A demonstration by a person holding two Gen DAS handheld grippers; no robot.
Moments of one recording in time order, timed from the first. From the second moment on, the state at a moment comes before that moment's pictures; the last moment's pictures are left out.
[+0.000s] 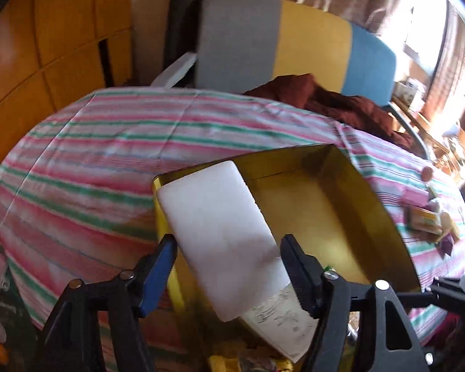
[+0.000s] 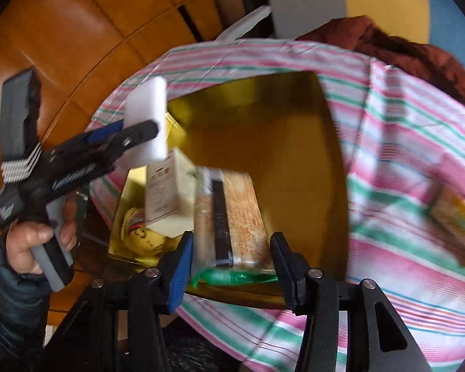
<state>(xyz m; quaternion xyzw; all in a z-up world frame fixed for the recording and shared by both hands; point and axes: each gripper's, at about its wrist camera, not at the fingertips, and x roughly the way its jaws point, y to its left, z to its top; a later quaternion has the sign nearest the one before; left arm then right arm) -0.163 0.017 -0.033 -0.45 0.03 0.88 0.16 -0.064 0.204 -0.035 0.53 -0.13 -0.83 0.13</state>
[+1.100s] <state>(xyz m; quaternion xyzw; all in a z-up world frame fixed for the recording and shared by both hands) -0.035 0.045 0.015 -0.33 0.05 0.94 0.09 -0.018 0.213 -0.003 0.37 -0.12 -0.92 0.05</state>
